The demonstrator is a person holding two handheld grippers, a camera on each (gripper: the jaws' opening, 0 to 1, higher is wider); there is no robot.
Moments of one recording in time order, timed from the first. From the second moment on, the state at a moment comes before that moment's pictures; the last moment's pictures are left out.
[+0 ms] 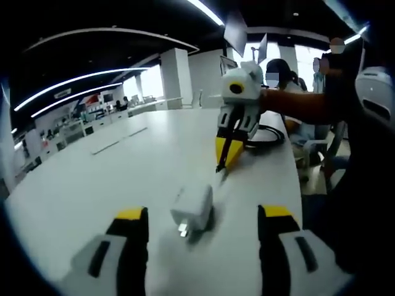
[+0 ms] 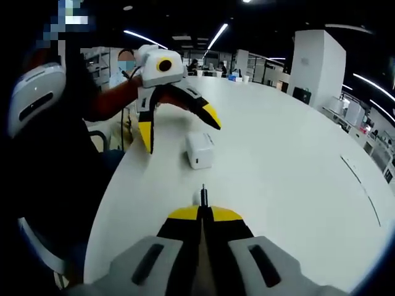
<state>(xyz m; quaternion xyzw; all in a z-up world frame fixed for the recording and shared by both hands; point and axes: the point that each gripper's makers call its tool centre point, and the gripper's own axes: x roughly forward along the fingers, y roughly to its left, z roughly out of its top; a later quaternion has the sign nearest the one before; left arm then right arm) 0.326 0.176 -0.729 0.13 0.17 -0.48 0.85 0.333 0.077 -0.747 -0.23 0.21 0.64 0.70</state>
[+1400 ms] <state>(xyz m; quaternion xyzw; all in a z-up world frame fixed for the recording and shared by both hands) 0.348 0.154 -0.752 0.13 0.20 -0.52 0.82 0.323 0.075 -0.746 -0.23 0.19 0.63 0.71</state>
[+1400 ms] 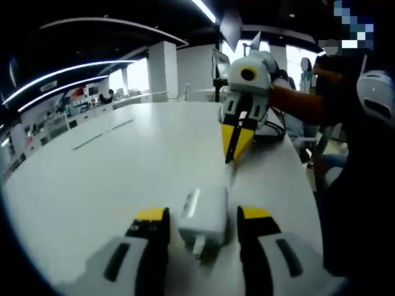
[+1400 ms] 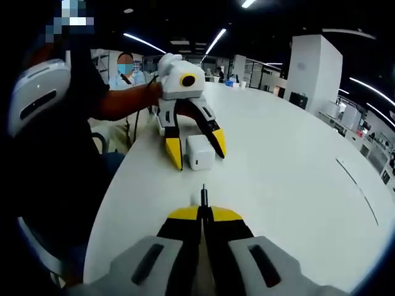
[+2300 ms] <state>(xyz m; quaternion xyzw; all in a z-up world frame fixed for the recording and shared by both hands) 0.348 0.150 -0.753 0.11 0.20 -0.55 0.80 0.323 0.076 -0.747 -0.23 0.18 0.64 0.71</state>
